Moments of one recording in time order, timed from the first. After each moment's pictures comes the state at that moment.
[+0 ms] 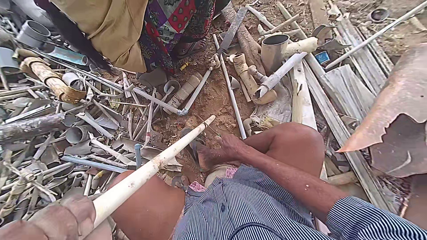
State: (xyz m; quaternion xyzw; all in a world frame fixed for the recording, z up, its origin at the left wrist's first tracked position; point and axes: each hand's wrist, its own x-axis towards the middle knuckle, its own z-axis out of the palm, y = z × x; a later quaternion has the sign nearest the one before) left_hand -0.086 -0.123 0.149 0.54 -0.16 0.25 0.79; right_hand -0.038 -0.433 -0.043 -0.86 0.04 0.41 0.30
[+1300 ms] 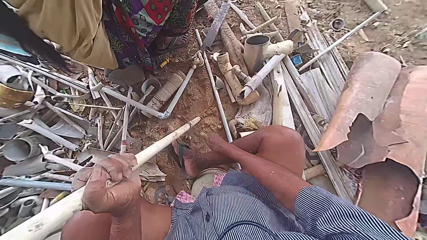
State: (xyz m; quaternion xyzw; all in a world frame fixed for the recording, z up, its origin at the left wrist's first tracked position) left_hand -0.004 -0.179 0.017 0.53 -0.12 0.27 0.80; right_hand -0.004 -0.439 -0.099 -0.84 0.06 0.39 0.37
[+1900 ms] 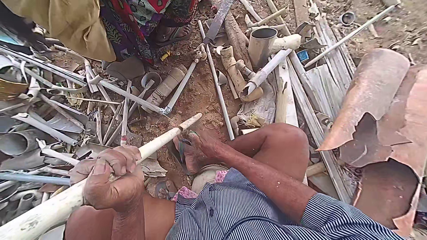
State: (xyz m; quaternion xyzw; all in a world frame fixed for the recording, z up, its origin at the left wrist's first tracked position) left_hand 0.002 -0.183 0.019 0.51 -0.12 0.26 0.81; right_hand -0.006 -0.411 -0.063 -0.84 0.01 0.35 0.41
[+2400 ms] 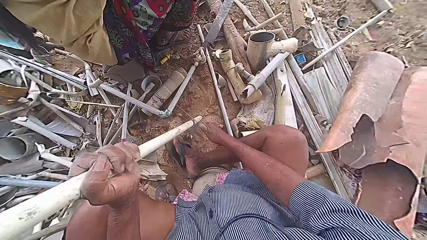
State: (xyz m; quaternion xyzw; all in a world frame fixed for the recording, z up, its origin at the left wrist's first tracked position) left_hand 0.019 -0.177 0.021 0.51 -0.17 0.21 0.82; right_hand 0.028 -0.438 -0.112 -0.85 0.09 0.41 0.32
